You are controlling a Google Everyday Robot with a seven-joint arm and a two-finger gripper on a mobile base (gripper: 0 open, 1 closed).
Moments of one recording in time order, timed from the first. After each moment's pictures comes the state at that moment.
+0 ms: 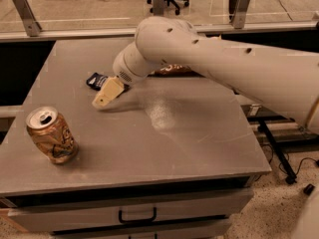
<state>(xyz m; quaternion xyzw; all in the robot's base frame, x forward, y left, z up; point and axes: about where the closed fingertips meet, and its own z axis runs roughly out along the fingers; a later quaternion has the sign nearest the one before) 0.650 0.134 0.847 -0.55 0.73 0.12 0.39</state>
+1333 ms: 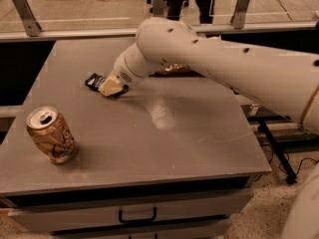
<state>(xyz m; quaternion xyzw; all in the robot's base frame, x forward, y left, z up) 0.653 0.133 0.834 -0.54 0.74 0.14 0.38</state>
